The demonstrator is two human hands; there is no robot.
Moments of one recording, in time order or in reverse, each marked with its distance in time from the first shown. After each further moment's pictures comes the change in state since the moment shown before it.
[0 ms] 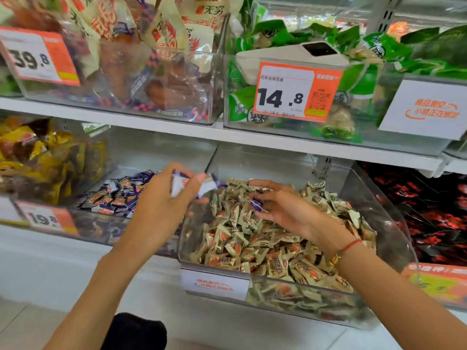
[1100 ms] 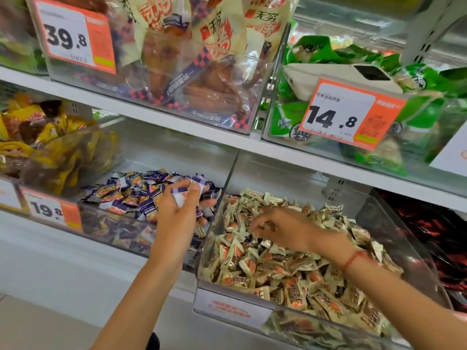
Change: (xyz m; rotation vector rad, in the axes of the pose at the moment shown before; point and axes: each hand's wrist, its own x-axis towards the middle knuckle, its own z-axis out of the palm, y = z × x) left_hand 0.010 -0.044 0.010 -0.545 0.234 -0.309; right_hand 0.039 0.006 0.000 -1.616 -0.200 -0.285
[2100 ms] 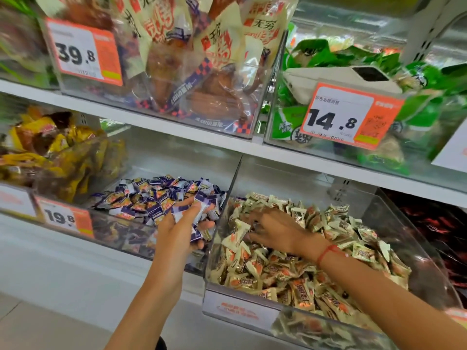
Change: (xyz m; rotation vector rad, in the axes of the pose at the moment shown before) left_hand -0.016 -0.001 -0.013 -0.141 0.051 -0.153; right_hand 0.029 -0.003 0.027 -0.087 0.096 -0.054
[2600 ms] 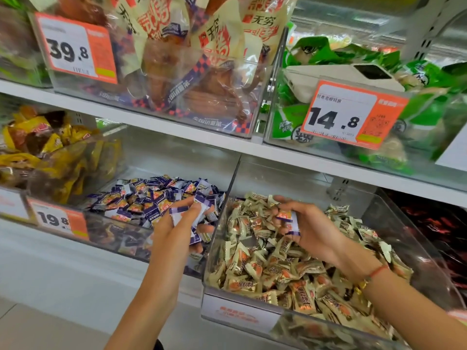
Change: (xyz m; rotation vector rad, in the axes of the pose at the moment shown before) left_hand -0.002 0.004 0.001 0.060 -0.032 0.028; right_hand -0.042 -0.004 -0.038 1.814 0.150 0.375
